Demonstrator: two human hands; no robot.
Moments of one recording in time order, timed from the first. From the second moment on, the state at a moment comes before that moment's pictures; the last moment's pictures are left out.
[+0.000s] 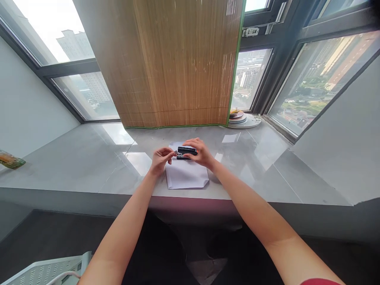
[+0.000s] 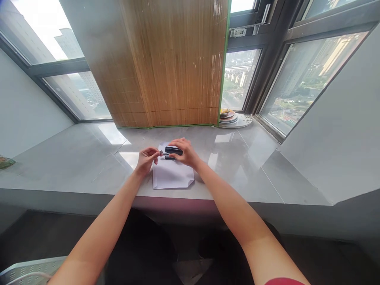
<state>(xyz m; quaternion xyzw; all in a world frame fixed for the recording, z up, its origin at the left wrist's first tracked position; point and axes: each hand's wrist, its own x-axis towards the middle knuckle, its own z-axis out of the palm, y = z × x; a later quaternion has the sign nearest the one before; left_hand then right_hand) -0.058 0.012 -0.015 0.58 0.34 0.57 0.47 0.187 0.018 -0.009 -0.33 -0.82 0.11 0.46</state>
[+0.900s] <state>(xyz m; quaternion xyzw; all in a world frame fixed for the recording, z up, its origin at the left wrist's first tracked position) -0.055 0.010 -0.013 0.61 0.35 0.49 0.53 0.286 0.092 0.005 -0.63 -0.60 0.05 0.49</state>
